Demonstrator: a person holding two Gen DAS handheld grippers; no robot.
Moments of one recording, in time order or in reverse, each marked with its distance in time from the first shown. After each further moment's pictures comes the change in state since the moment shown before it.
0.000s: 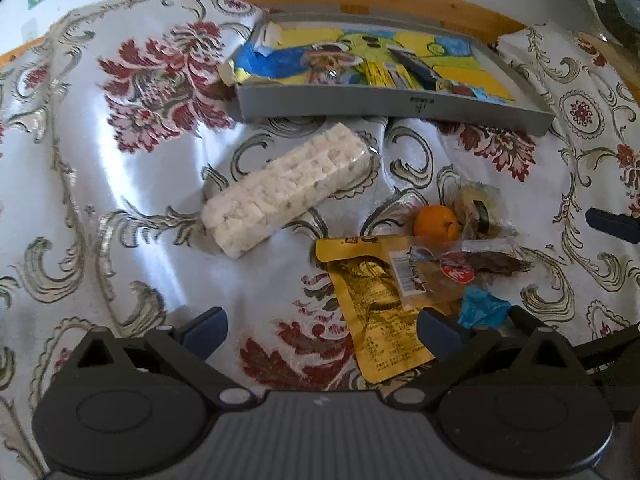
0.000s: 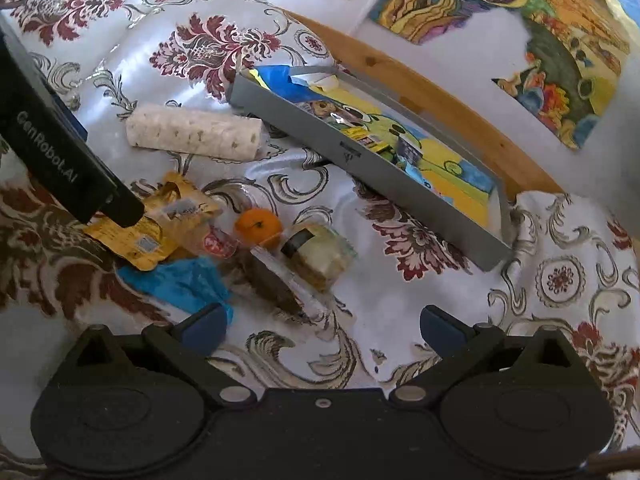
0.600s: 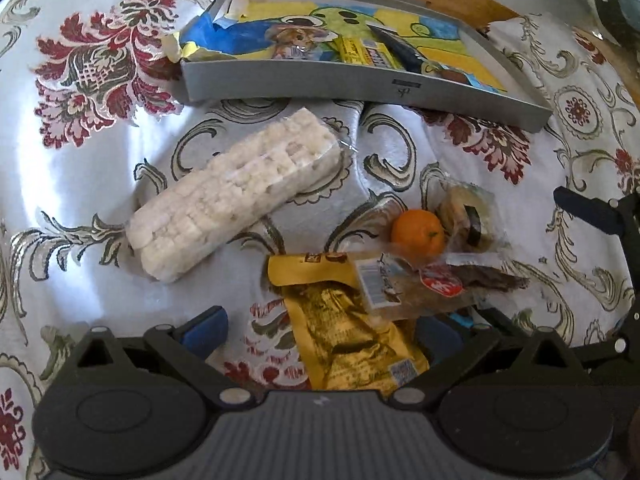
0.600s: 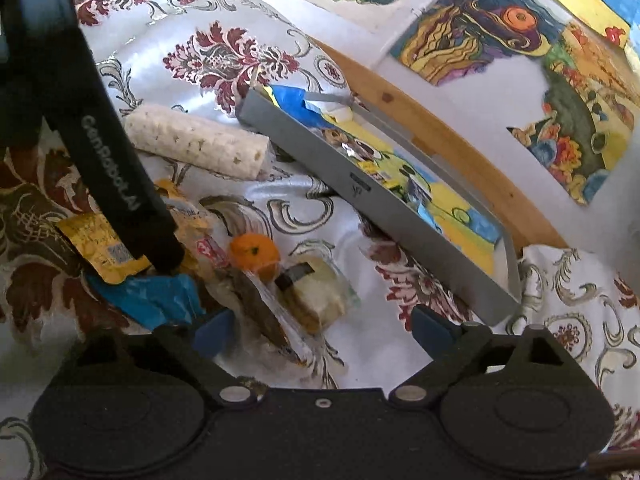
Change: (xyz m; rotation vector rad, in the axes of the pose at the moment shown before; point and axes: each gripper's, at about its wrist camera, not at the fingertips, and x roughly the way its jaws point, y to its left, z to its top) left arm 0.040 -0.006 0.020 -0.013 0.056 -0.105; right arm 0.024 0.005 0.001 -0.111 -0.124 -0.015
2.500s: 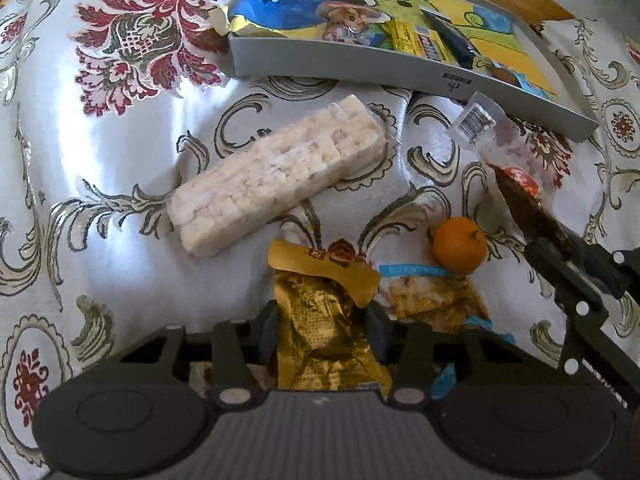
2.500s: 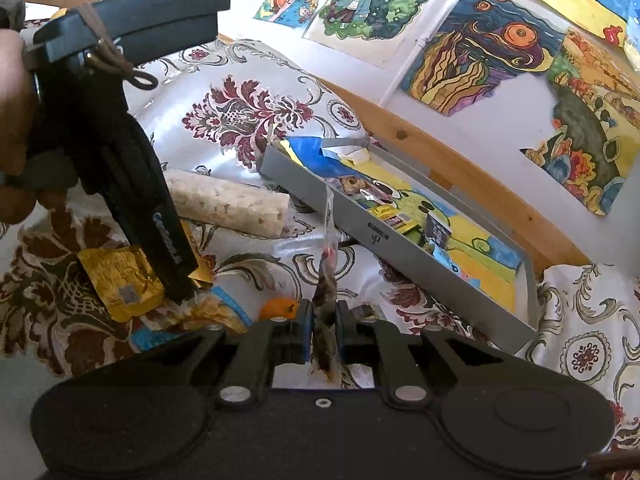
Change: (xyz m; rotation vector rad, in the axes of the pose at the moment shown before) left arm 0.003 0.001 0.007 -0.113 0.101 0.106; right arm -0.020 -0.005 0.016 0.069 -0.098 0.095
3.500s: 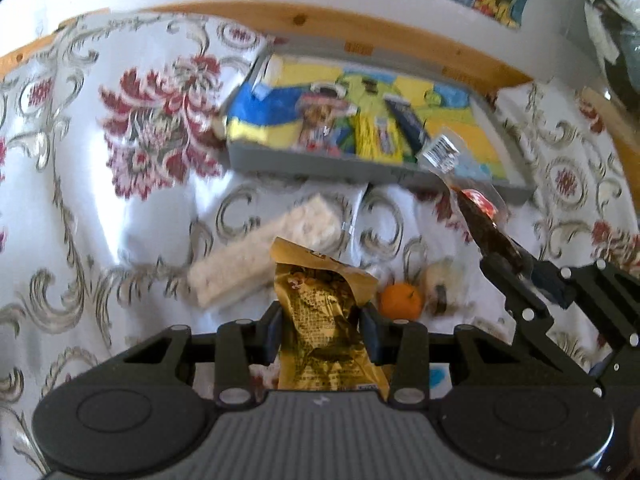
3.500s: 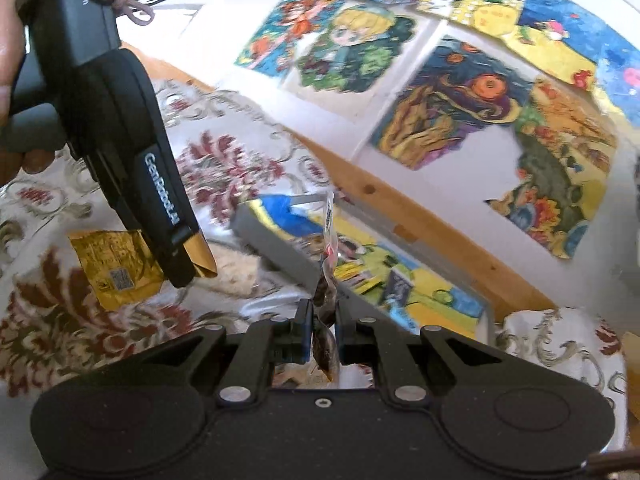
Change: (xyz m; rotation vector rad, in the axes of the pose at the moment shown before) left arm -0.079 -0.006 0.012 0.008 -0.196 -0.057; right arm -0.025 -0.011 0.019 0.004 -0.144 -0.106
